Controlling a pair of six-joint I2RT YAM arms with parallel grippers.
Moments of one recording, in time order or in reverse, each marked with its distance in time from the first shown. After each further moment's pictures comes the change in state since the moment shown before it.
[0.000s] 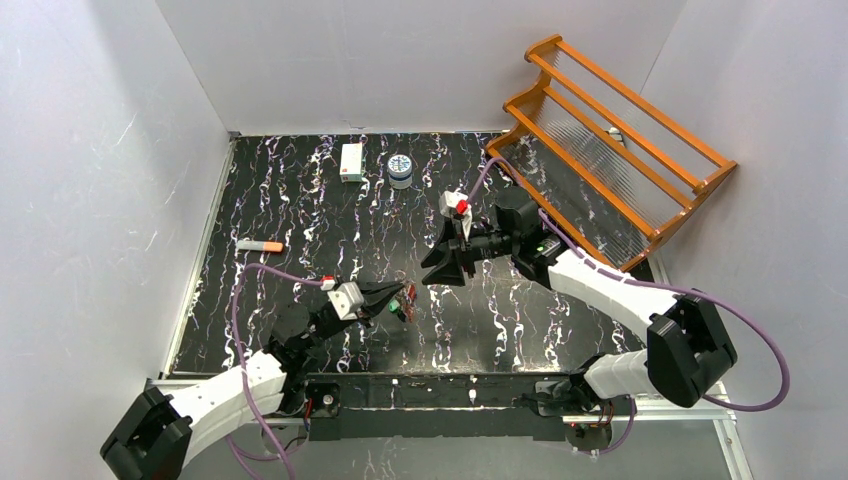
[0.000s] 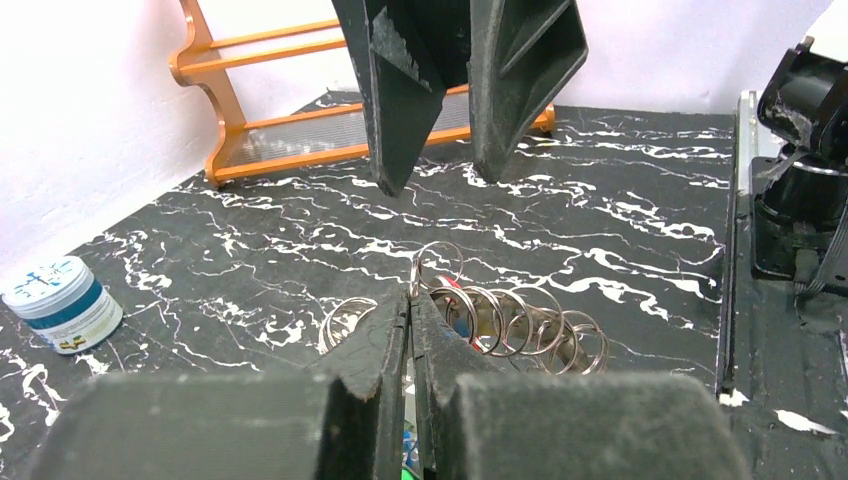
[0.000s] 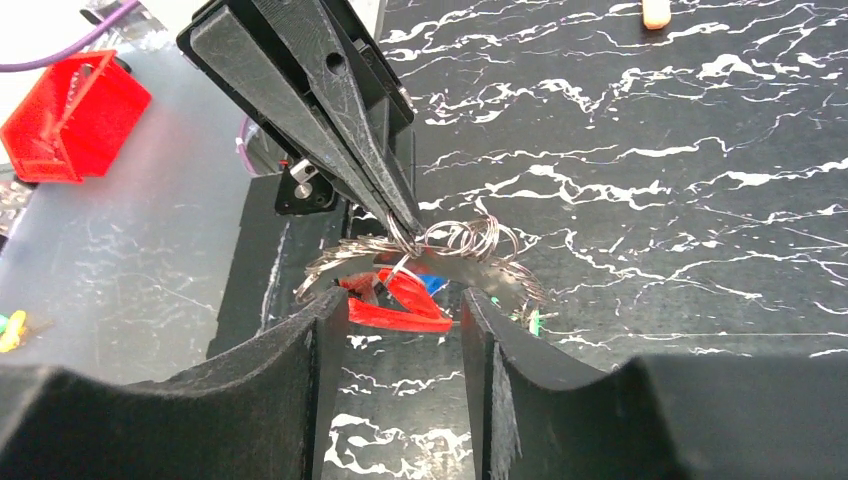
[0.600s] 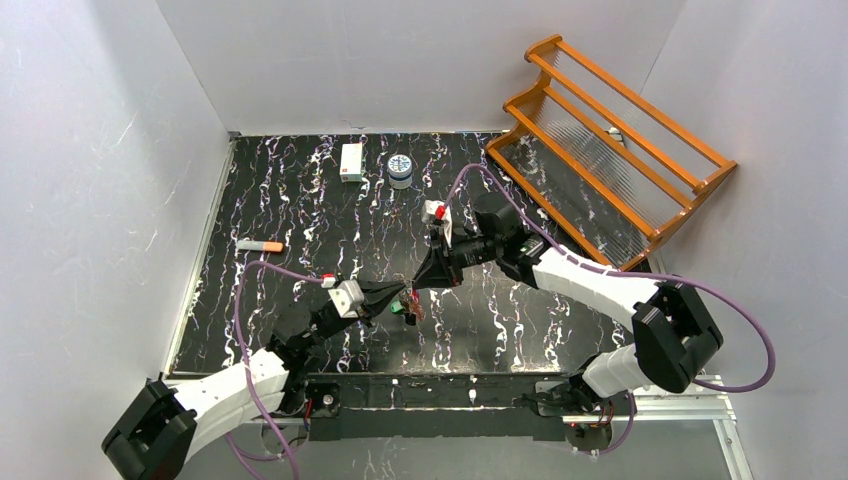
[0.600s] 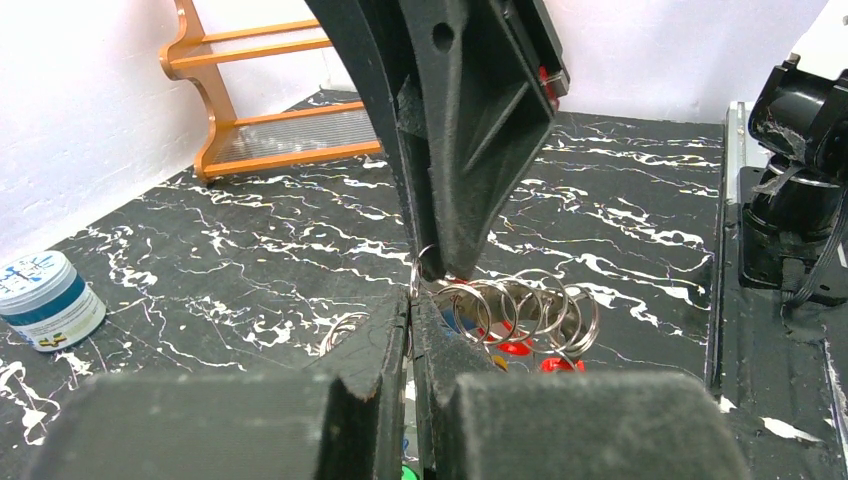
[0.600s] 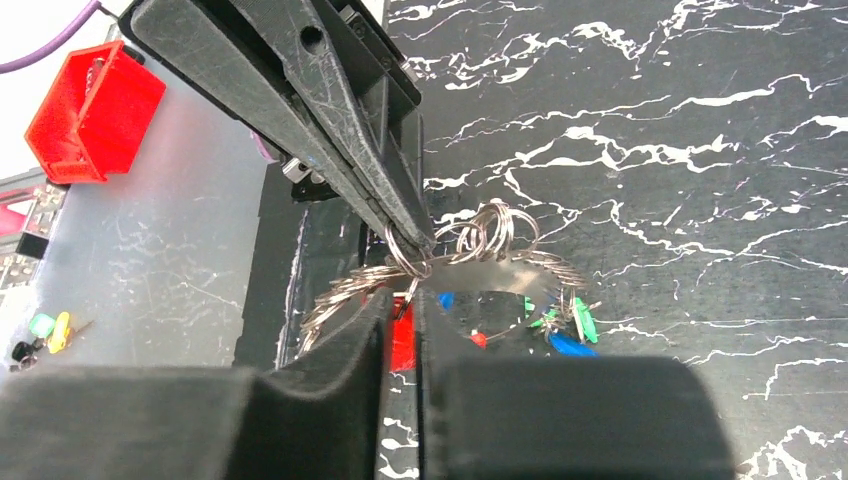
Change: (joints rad) left arm 0.000 0.055 0.000 0.064 0.001 -0.036; right arm 0.079 0.090 0.033 -0.041 0.048 0.065
